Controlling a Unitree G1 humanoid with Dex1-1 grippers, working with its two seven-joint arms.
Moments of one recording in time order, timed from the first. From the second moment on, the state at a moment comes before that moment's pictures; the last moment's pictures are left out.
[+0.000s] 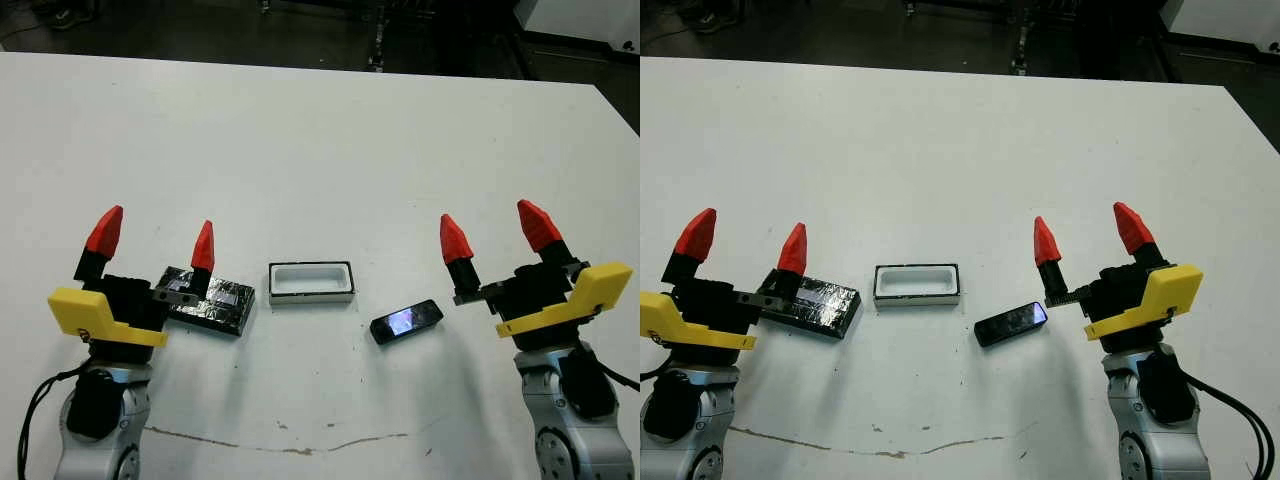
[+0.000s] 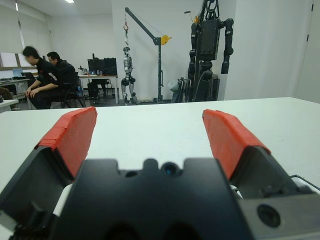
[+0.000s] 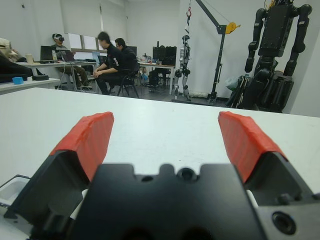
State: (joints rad) left arm 0.24 0.17 0.07 -0.44 -0.17 -0.15 -0.16; right arm 0.14 -0.20 -0.08 -0.47 0.29 0.06 0.25
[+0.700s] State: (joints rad) left arm 0.24 0.16 0.06 -0.43 -0.16 -0.15 -0.15; right arm 0.04 -0.41 -0.14 -0.42 0.31 0.10 0.41
